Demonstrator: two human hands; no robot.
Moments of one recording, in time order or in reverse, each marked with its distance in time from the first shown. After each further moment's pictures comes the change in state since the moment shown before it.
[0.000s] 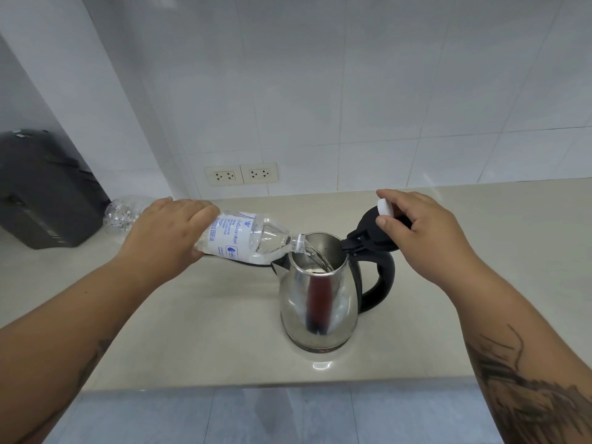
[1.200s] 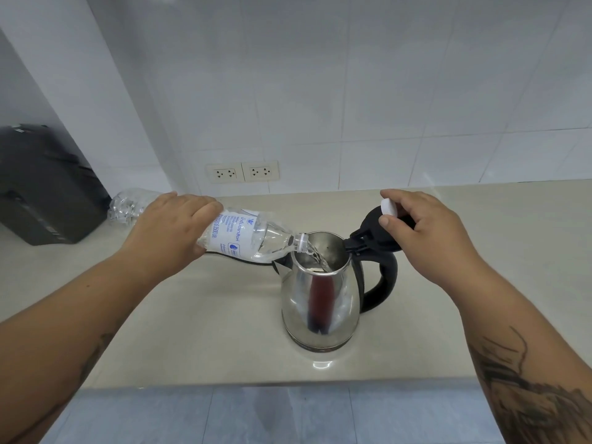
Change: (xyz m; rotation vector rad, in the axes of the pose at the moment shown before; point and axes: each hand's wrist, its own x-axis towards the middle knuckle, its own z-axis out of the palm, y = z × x) left_hand 0.002 -0.003 0.004 -0.022 0.010 0.018; right_hand -0.002 -0.006 0.000 -0.002 0.009 0.022
